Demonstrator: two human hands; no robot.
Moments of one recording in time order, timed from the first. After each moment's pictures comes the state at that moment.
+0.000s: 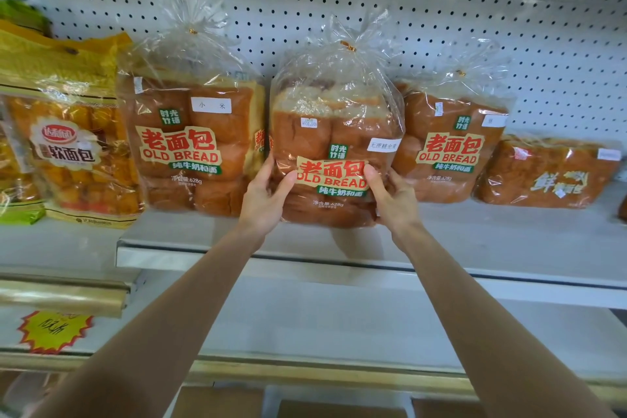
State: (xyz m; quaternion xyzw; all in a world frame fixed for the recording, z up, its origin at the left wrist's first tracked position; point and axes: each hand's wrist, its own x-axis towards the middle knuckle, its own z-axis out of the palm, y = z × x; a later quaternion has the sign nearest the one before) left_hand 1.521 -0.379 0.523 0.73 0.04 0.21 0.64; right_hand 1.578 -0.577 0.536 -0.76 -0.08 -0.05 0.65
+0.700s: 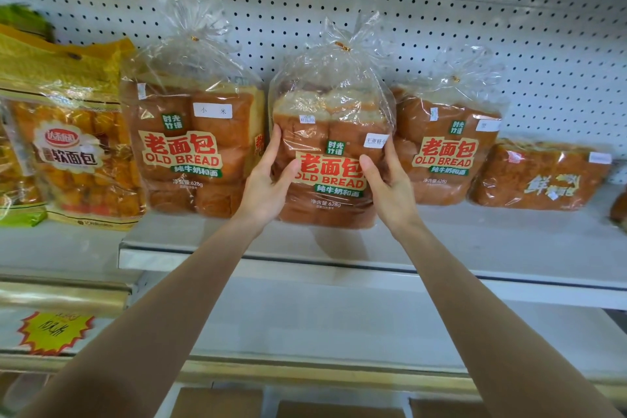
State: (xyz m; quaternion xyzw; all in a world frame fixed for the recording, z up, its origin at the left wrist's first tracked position) left_hand 1.517 -0.382 0.556 0.75 0.00 0.22 0.62; right_hand 1.565 -0.574 0.566 -0.76 -0.17 -0.09 0.62
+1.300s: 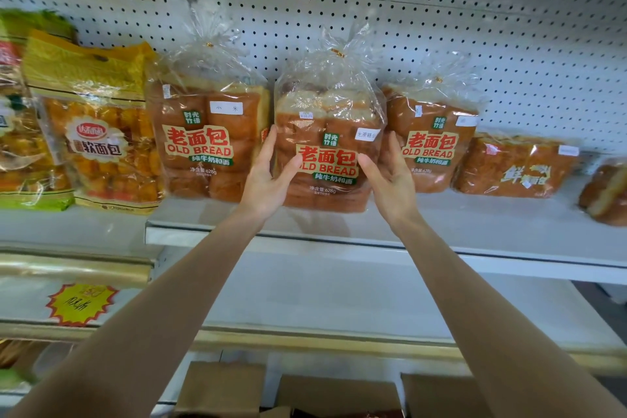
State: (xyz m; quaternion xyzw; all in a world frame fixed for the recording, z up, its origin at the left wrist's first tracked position) left_hand 1.459 -0.393 0.579 0.77 0.03 0.22 0.60; right_hand 1.511 -0.588 0.587 -0.73 -0.17 -0.09 0.65
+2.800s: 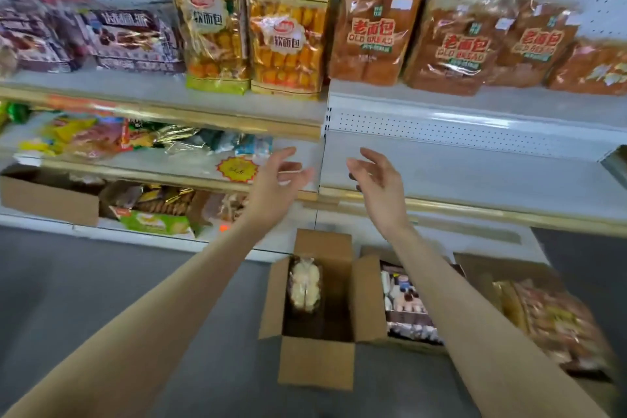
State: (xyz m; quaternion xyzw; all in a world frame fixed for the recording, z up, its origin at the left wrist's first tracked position) left_hand 1.031 -0.215 0.517 0.77 0.12 0.16 0.60; right_hand 1.088 -0.379 0.523 -0.76 -0.11 0.01 0.64
